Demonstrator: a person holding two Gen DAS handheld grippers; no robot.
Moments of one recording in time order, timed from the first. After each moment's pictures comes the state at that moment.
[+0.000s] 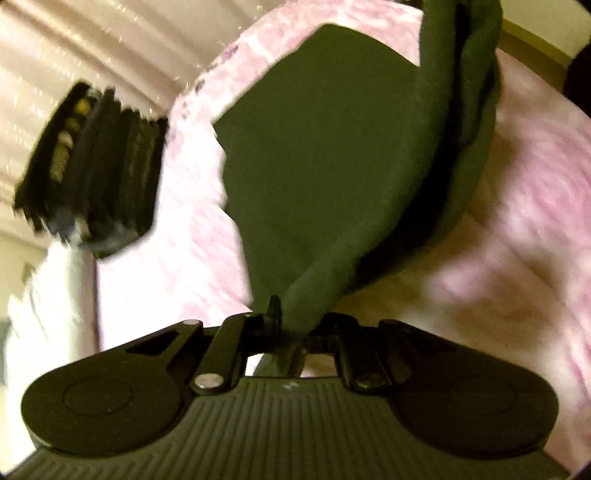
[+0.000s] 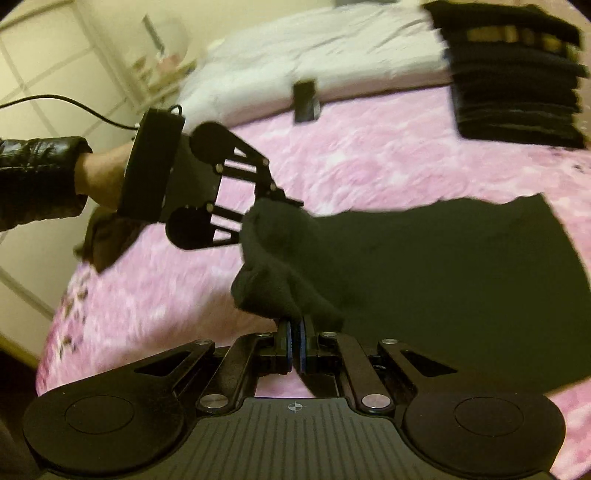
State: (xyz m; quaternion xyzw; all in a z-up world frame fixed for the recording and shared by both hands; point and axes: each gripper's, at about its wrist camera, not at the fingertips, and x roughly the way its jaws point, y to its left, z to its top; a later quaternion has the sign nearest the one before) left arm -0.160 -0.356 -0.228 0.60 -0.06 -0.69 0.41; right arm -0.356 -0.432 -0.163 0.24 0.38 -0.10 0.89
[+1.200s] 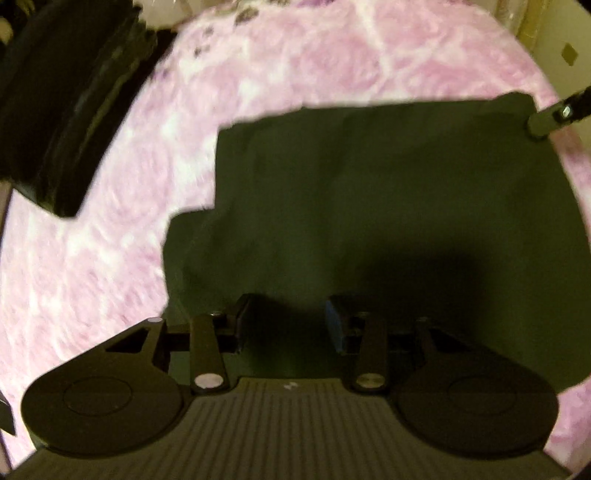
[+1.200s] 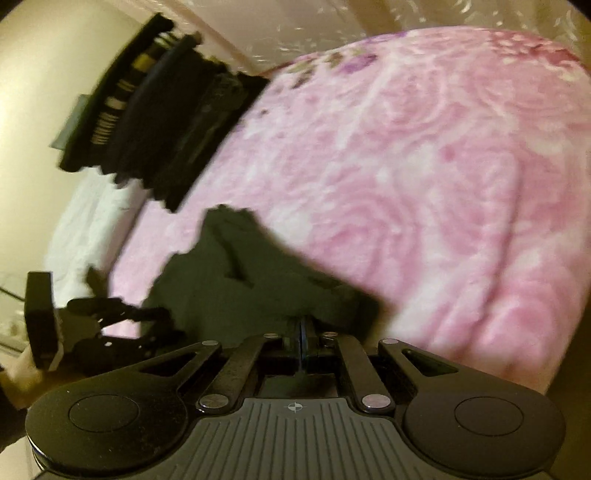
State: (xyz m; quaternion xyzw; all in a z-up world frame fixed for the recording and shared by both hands) left arm -0.237 -0.603 -0.283 0.54 0.25 -0.66 0.46; right arm -0.541 -0.659 -0.266 0.51 0.24 -0.38 0.73
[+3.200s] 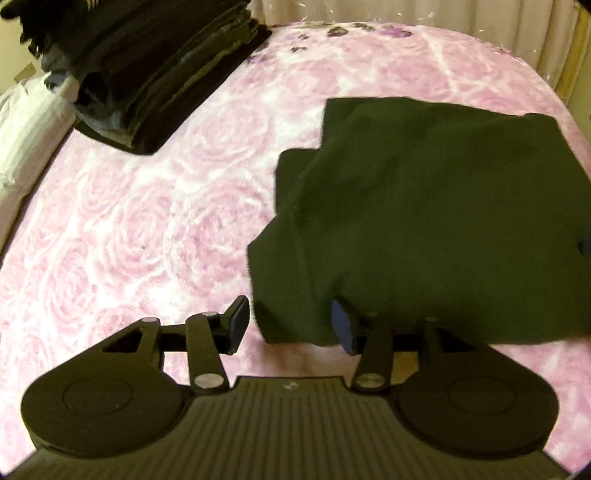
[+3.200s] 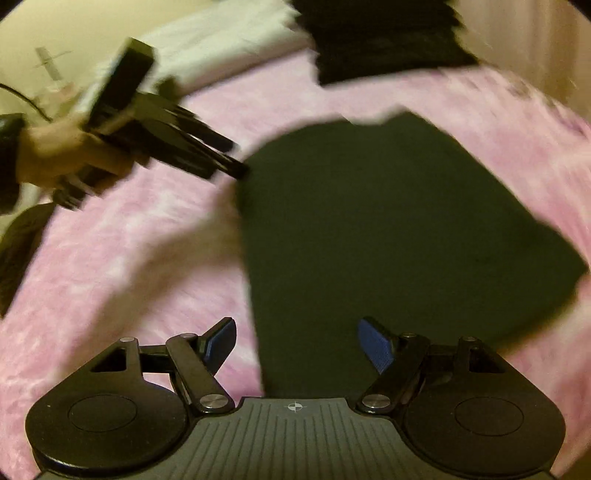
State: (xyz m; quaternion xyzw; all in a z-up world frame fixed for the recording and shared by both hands) left arm -0.133 -0.550 -0.276 0.45 0.26 -0.66 0.54; right arm -0.404 -0.528 -0.278 0.28 0.42 -0.25 0.83
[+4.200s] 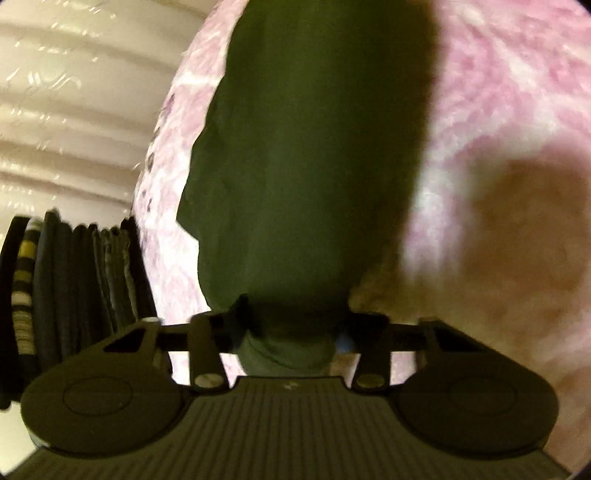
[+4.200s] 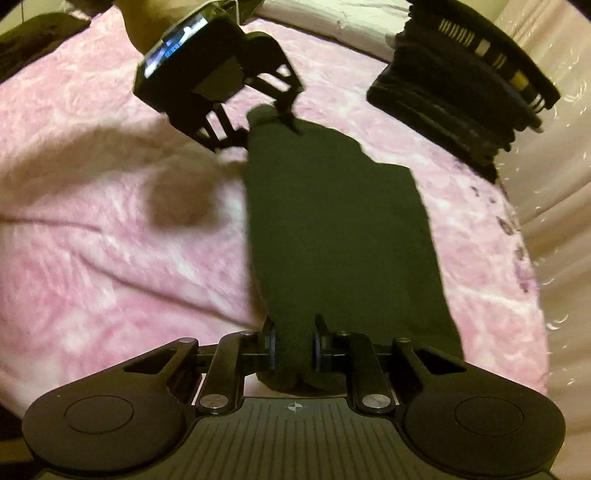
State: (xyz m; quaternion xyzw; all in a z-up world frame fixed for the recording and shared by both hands) left arm -0.209 -0.478 -0.330 0.62 -0.24 -0.69 0.30; right arm -0.399 -0.478 -0.242 -0.06 0.55 -0.20 0.81
